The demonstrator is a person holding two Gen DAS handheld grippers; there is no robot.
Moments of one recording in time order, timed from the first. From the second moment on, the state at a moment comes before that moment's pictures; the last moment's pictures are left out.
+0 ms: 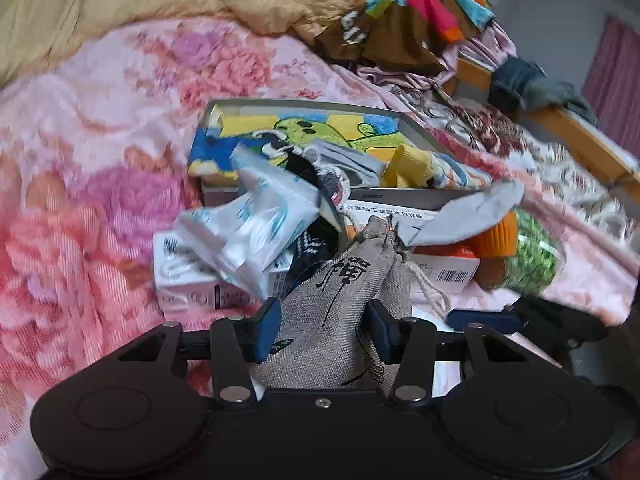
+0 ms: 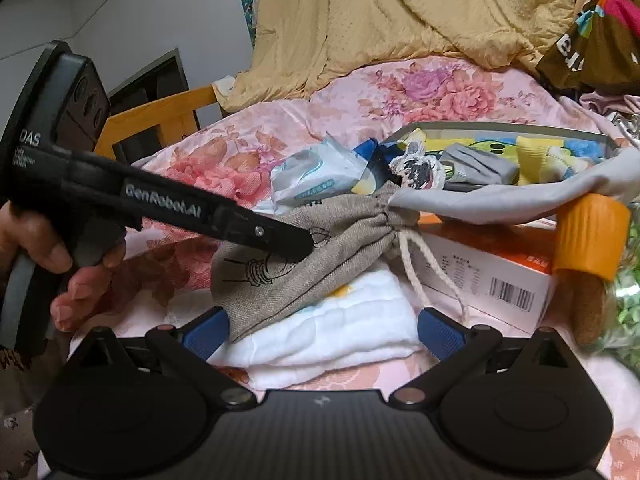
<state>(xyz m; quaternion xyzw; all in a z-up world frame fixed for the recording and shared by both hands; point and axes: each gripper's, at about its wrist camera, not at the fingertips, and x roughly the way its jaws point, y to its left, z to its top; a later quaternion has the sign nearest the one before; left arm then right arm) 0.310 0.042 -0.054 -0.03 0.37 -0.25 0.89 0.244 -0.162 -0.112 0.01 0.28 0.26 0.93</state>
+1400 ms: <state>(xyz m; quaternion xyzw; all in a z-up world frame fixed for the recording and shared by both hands) 0.301 0.044 -0.044 -0.10 0.39 -0.21 0.89 0.230 -0.126 -0.118 -0.09 0.30 0.26 0.91</state>
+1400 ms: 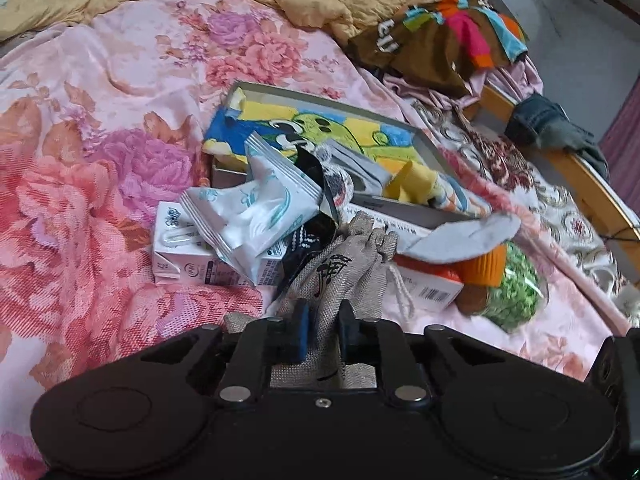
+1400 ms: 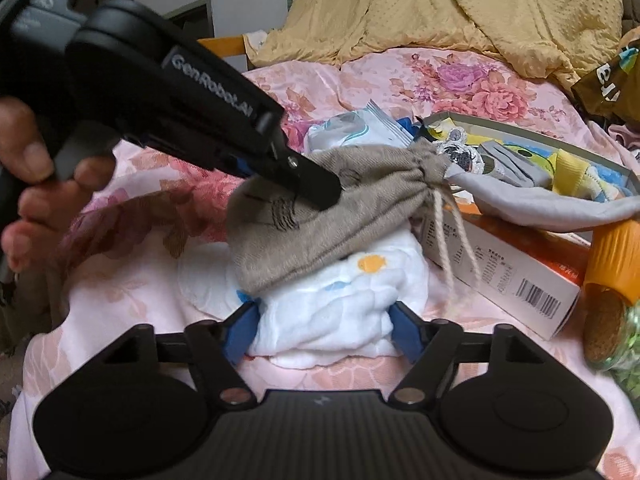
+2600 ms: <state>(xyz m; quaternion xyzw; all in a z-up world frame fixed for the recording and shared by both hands) 0.189 0.067 0.020 -0.20 0.25 -0.10 0.94 0.175 -0.205 -0.044 0.04 0.18 0.19 0.96</state>
